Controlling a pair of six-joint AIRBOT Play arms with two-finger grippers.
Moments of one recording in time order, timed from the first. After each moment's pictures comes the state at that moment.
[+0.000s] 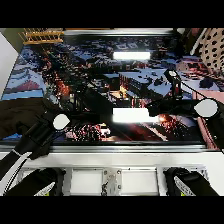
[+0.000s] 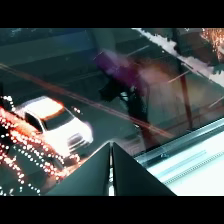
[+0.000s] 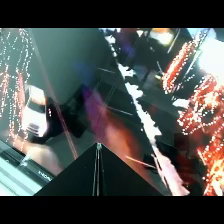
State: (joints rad) left arm -0.55 -0.99 0.80 1.20 -0.80 -1.77; right arm 0.14 -0.89 0.89 -0.99 1.00 1.18
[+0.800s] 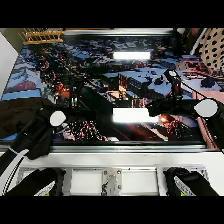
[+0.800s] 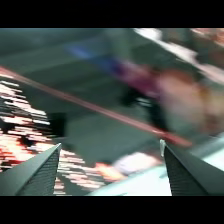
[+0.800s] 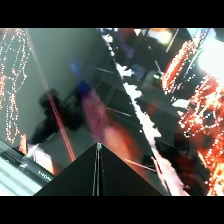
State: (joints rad) left arm -0.45 -0.99 0.87 1.36 -0.89 -1.75; right arm 0.14 -0.89 0.89 -0.99 1.00 1.18
